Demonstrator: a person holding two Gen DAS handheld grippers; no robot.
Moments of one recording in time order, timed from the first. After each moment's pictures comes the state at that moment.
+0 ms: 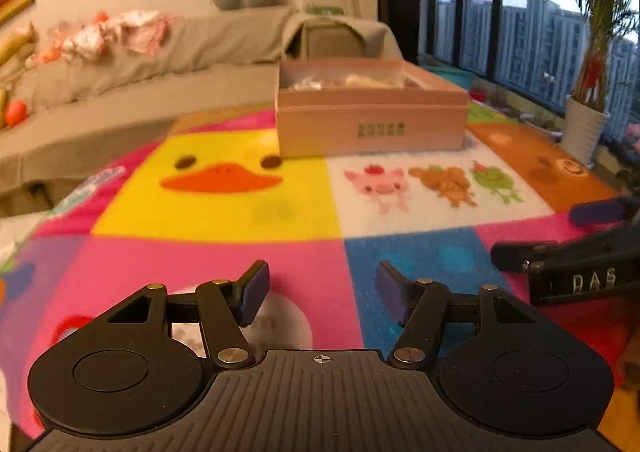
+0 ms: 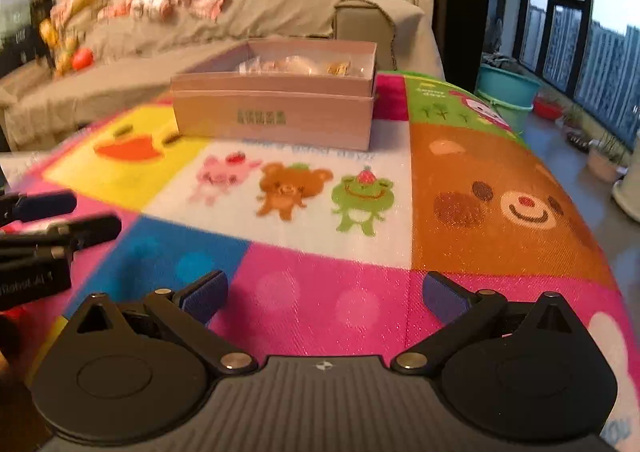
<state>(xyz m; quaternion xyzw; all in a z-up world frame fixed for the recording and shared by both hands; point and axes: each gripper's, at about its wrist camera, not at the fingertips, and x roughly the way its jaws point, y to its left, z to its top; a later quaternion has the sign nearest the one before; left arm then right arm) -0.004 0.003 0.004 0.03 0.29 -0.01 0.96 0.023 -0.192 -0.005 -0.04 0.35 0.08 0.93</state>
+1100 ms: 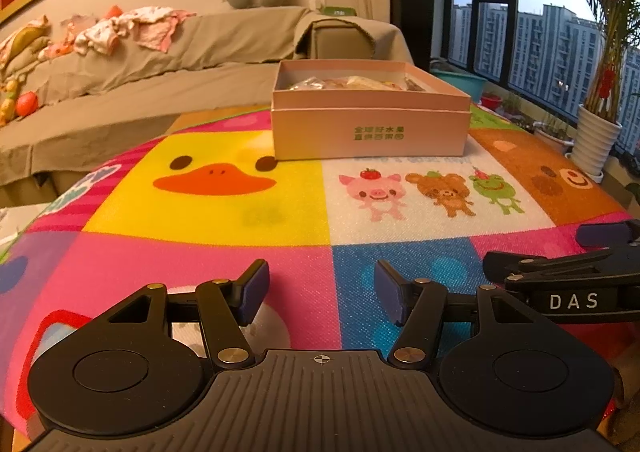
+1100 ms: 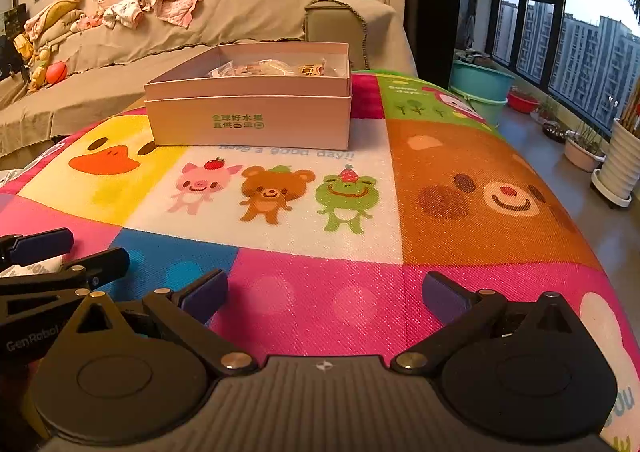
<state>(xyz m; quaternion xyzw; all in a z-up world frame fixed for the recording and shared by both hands) 0.015 -0.010 0.003 0.00 0.30 0.01 0.95 0.023 -0.192 -0.010 -0.02 0.34 0.04 0.94</state>
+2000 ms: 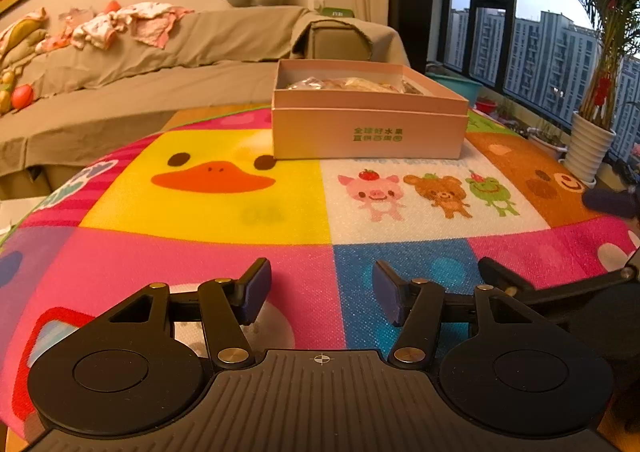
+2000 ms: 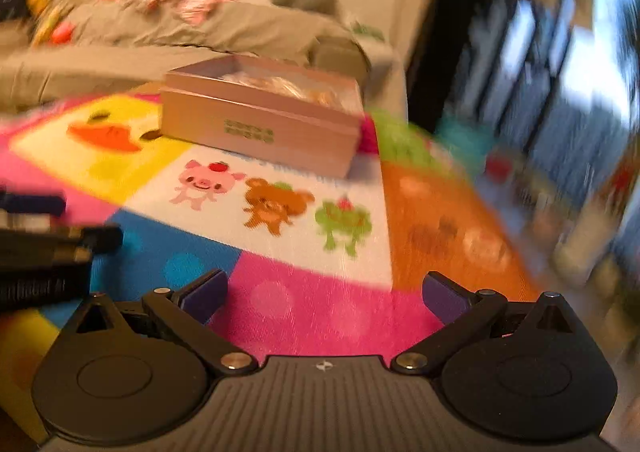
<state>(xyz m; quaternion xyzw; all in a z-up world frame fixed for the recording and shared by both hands) 0.015 -0.004 0.002 -0.01 0.30 0.00 0.95 0.000 -0.155 -0.013 -0.17 0.27 0.02 0.95</state>
